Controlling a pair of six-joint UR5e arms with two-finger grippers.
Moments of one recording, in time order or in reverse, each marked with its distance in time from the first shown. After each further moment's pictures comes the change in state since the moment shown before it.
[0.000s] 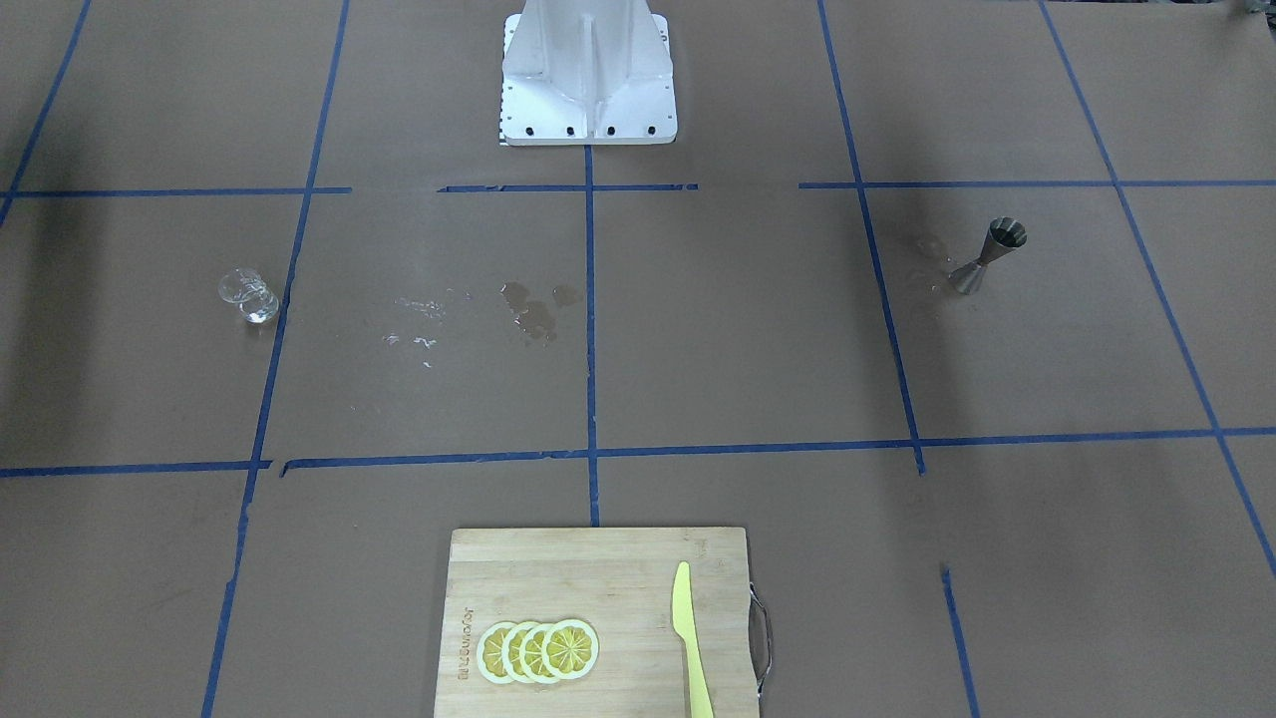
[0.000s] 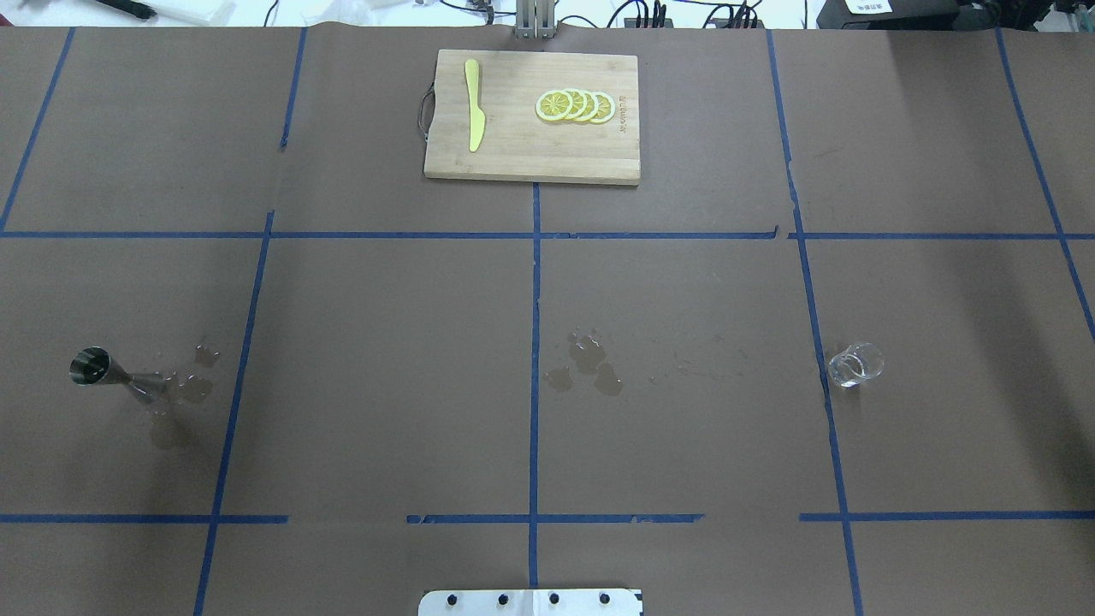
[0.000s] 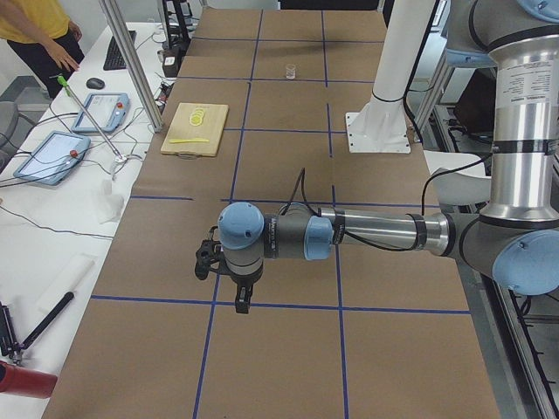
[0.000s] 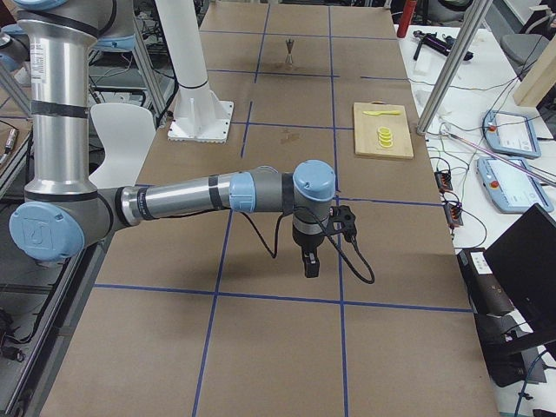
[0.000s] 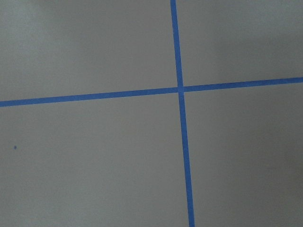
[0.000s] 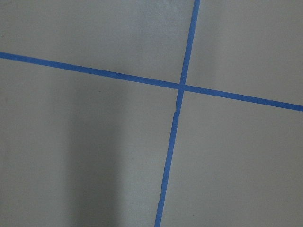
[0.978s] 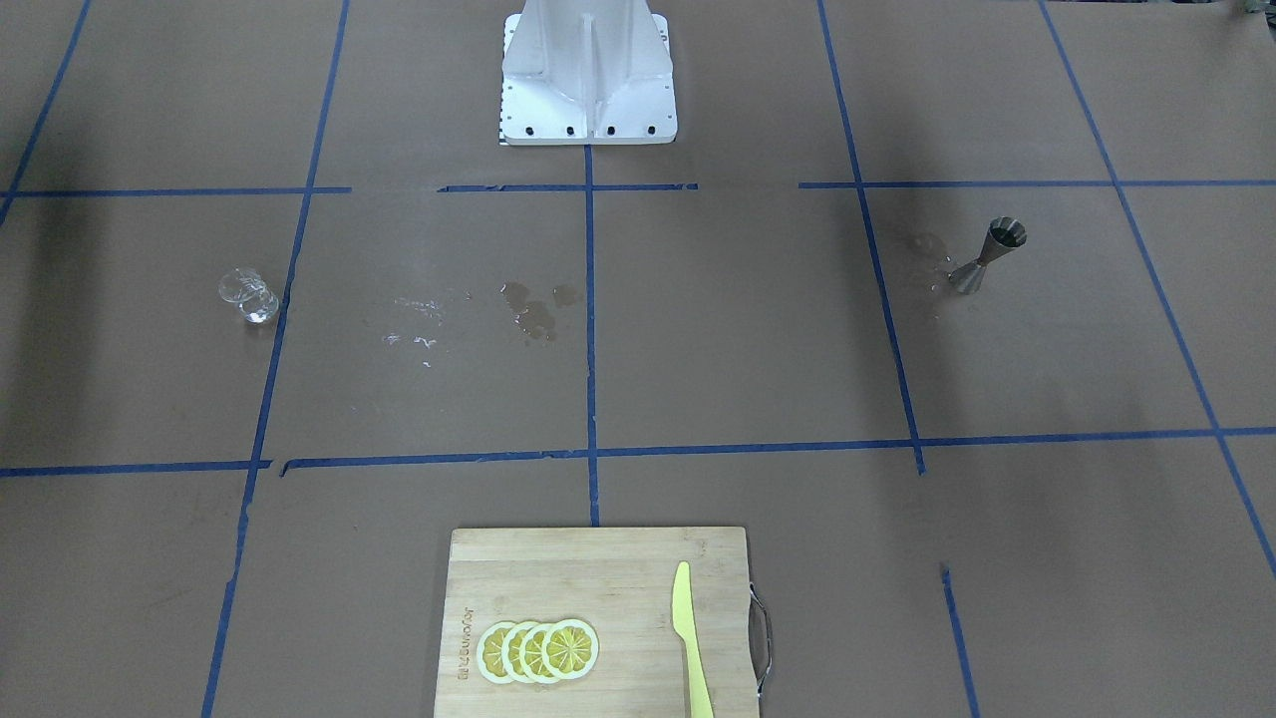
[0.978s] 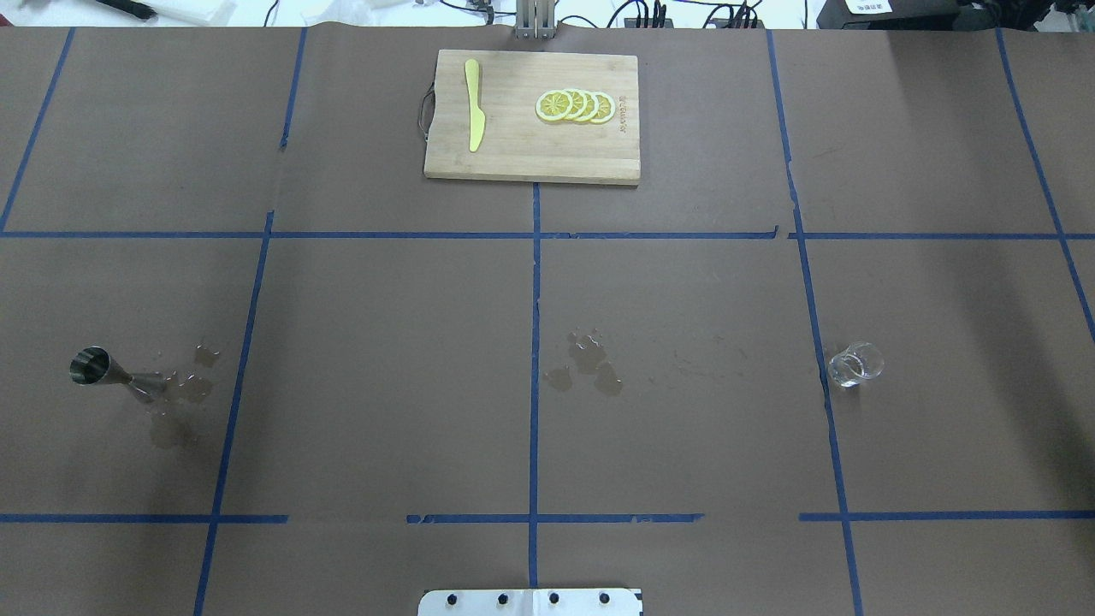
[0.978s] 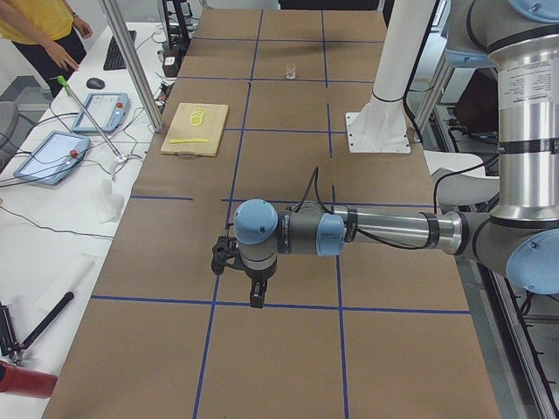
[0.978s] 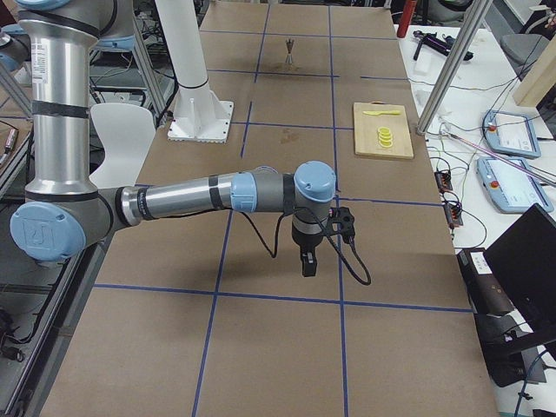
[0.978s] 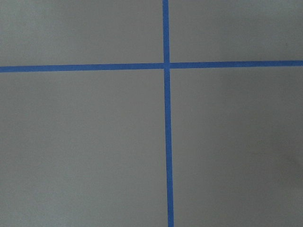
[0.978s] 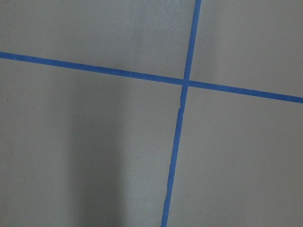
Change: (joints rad) left arm 0.032 0.076 -0.058 0.001 0.001 0.070; right arm -0.020 -0.001 -0.001 -0.002 0.005 0.027
